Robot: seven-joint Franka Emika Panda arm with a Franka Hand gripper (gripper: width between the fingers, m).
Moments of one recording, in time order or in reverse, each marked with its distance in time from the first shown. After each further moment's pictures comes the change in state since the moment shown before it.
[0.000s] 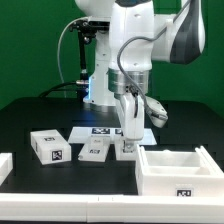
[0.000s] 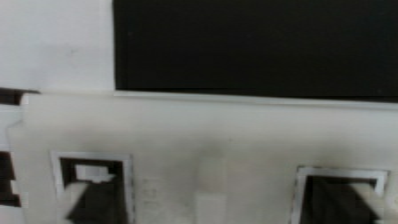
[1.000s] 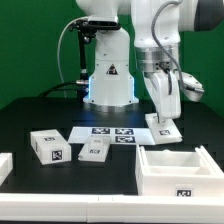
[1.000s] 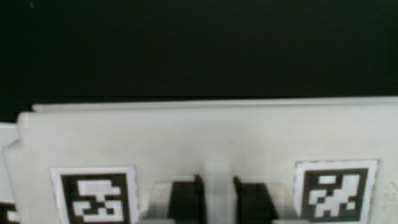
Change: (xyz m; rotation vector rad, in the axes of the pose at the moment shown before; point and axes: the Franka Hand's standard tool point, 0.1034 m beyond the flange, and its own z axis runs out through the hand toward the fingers) arm -0.075 -0.011 -0.053 -0.052 -0.158 0.036
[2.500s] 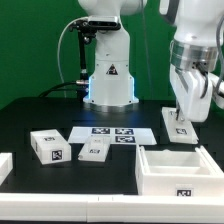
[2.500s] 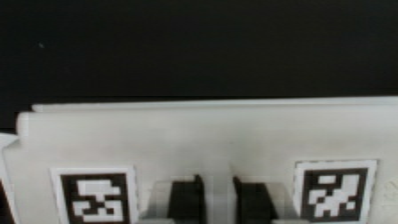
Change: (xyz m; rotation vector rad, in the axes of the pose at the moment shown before) arm -0.032 -0.022 -0.015 -0.079 0.200 0.058
